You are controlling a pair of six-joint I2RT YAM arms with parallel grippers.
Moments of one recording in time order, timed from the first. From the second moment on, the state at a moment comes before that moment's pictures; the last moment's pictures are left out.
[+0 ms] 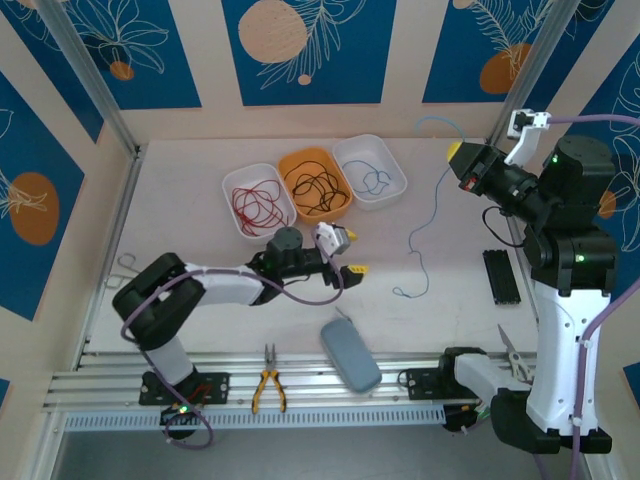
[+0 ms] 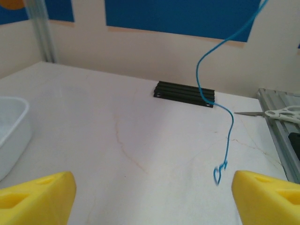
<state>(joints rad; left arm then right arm) -0.85 1.72 0.78 0.80 0.48 0.02 -0.02 1.04 1.72 -0.89 -0.54 0.58</state>
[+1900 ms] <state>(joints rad) -0.83 2.01 1.04 0.46 0.85 0.26 0.04 1.06 1.73 -0.88 -0.56 0.61</state>
